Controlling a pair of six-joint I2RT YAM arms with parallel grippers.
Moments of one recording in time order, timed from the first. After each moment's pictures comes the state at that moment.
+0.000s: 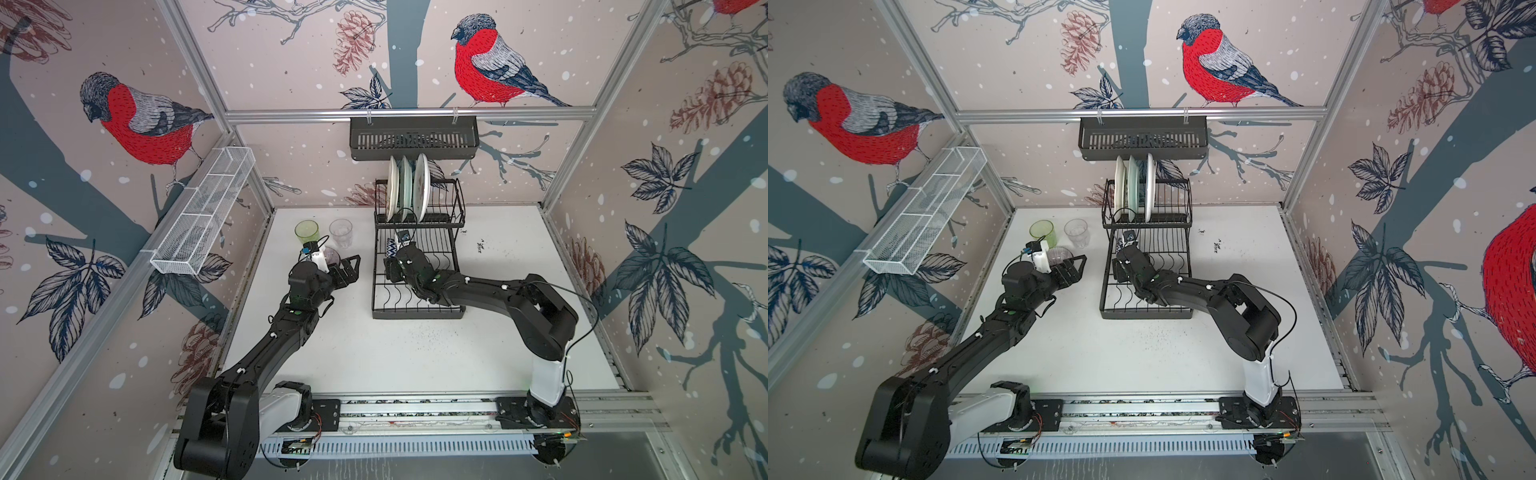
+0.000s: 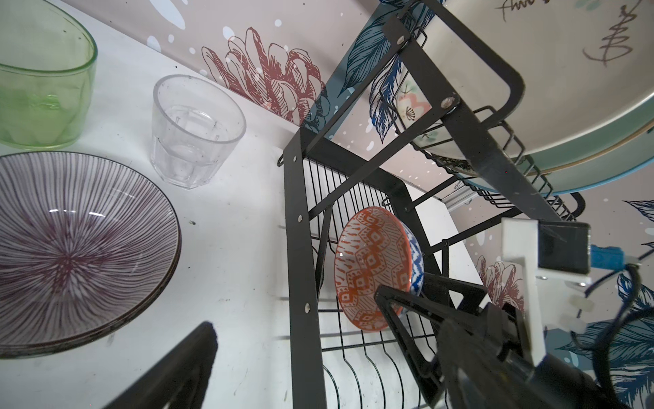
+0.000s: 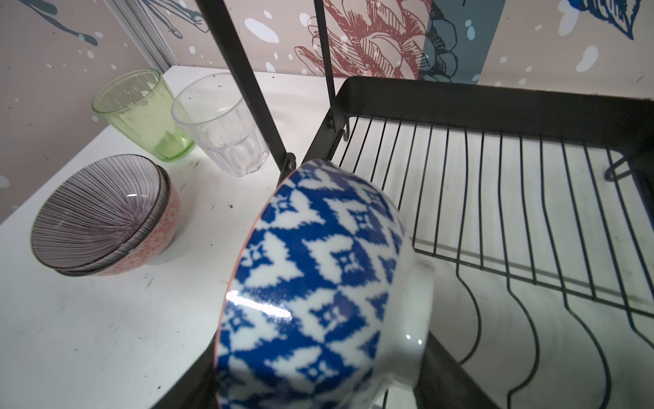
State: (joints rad) left arm -0.18 1.13 0.51 0.32 0.28 -0.60; right arm 0.87 1.90 1.23 0.14 0.30 0.37
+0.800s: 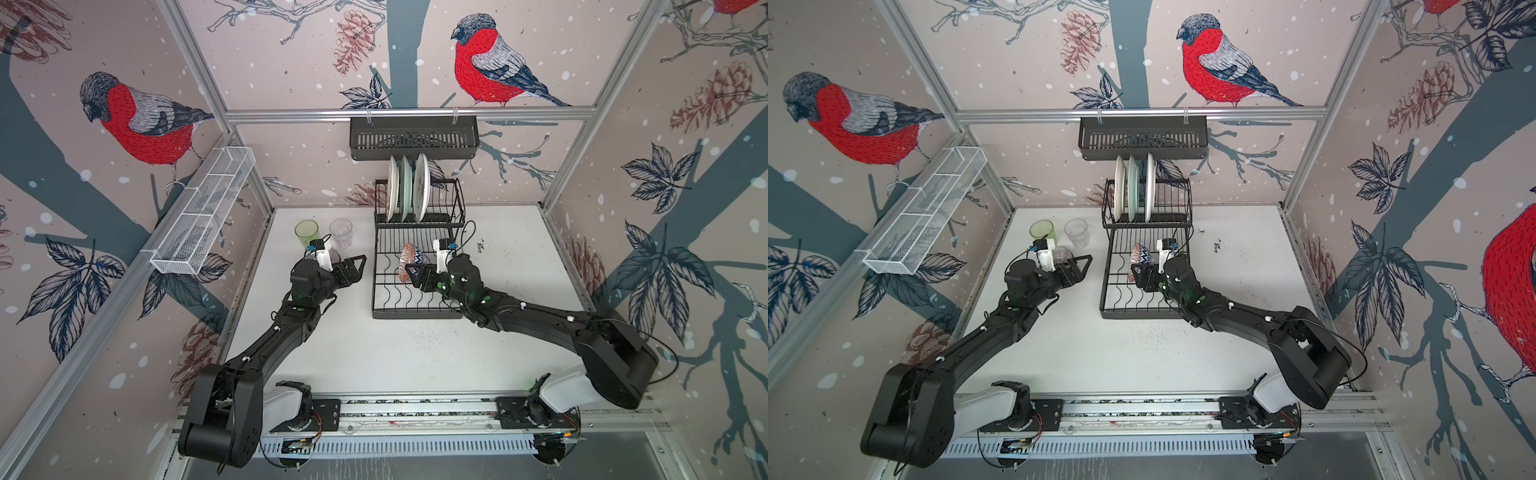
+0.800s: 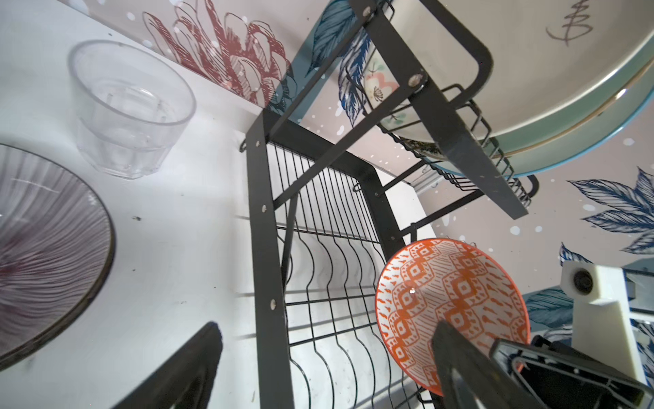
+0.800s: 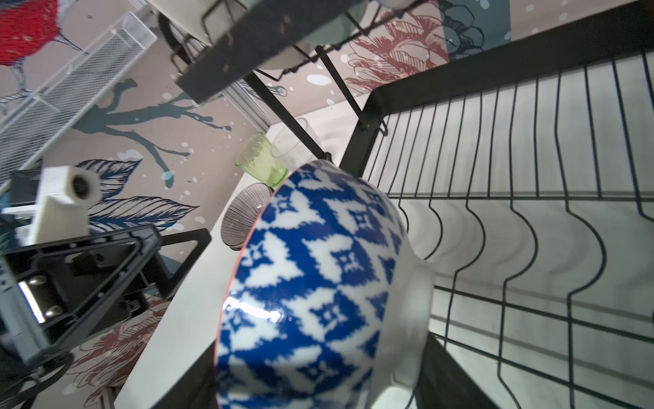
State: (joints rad) left arm -0.18 1.21 0.51 0.43 0.43 -0.64; right arm 0.77 1.47 0.75 0.42 -0.04 0.64
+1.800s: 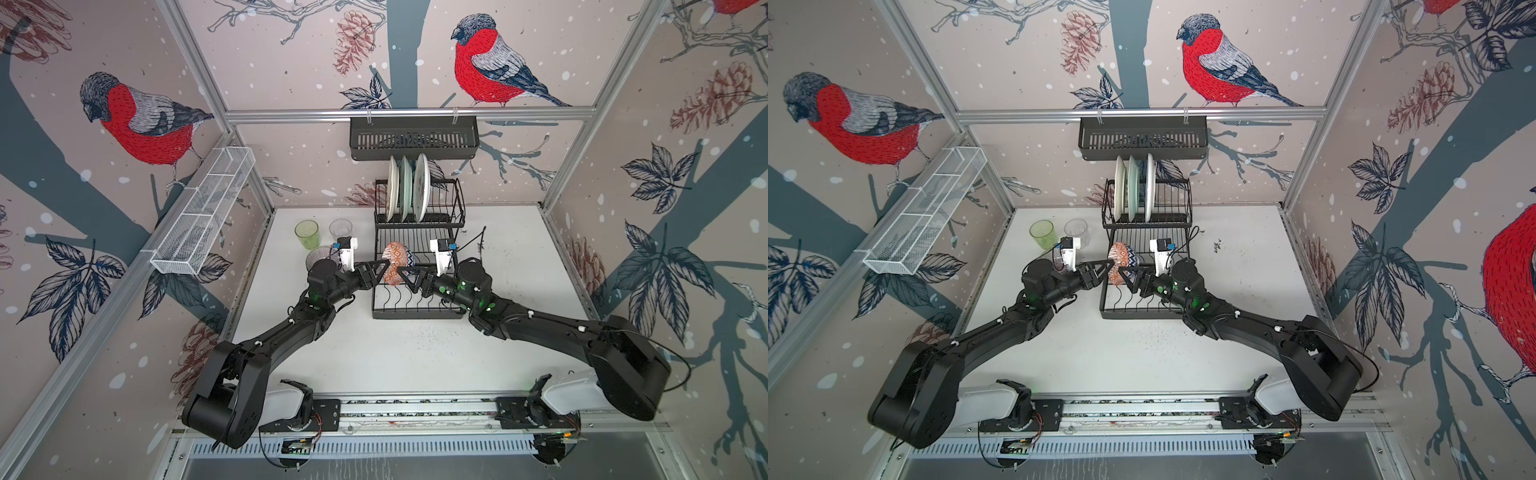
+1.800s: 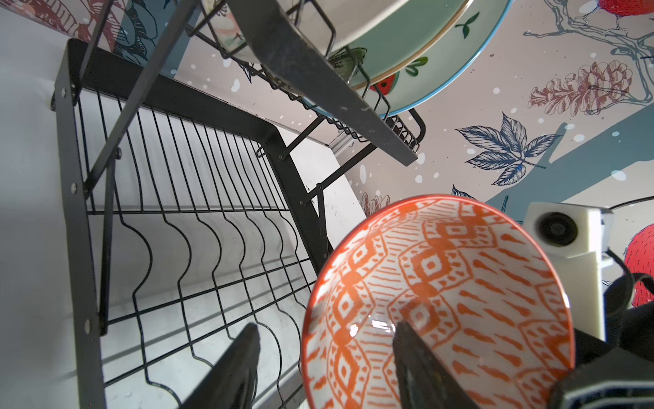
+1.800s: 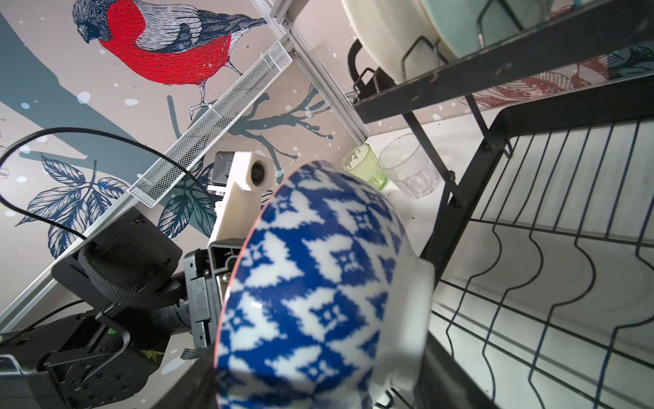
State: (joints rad) left arm -0.35 1.30 0.54 0.60 0.54 -0.73; right arm 0.81 1.41 0.71 0.61 -0.23 0.66
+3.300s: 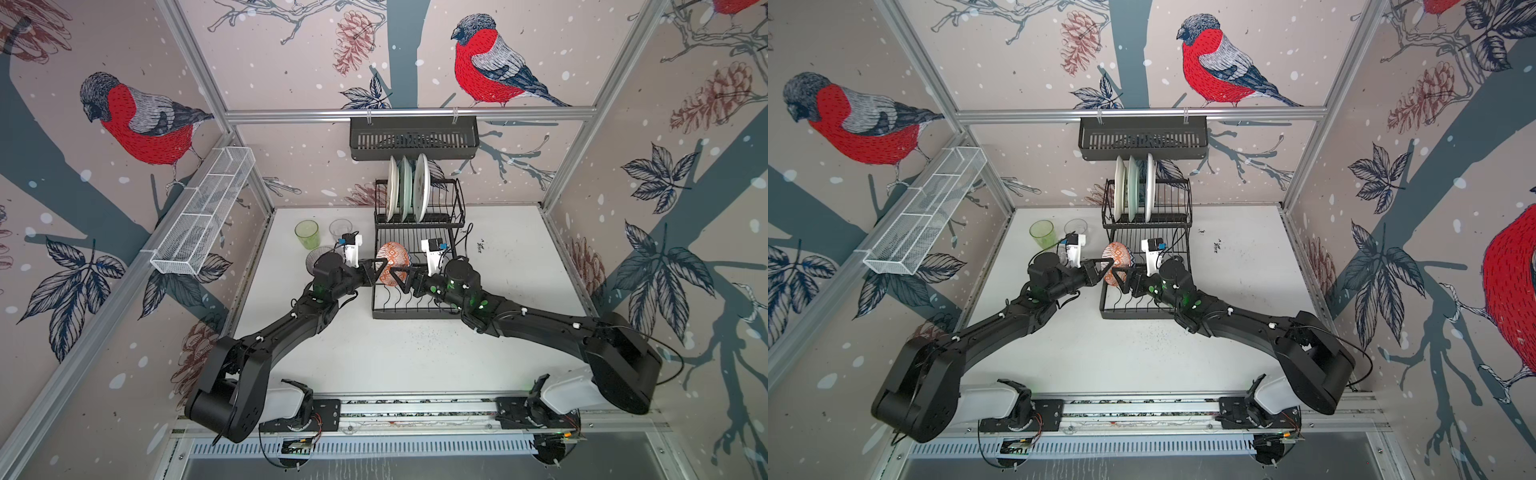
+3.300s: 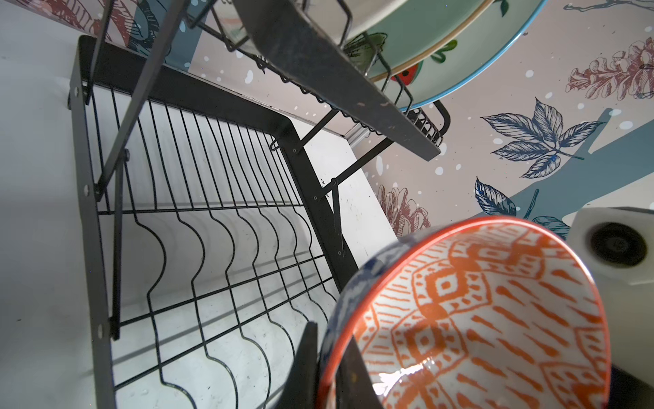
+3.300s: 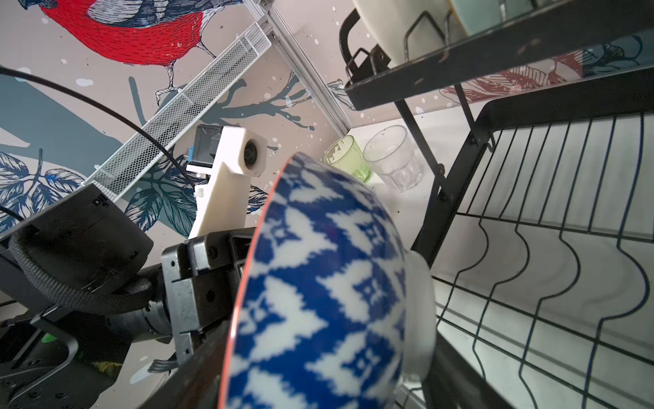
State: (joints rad) left arm -0.37 1.31 0.61 0.46 0.49 -0.66; right arm 0.86 1.45 0.79 0.50 -0.13 0.62
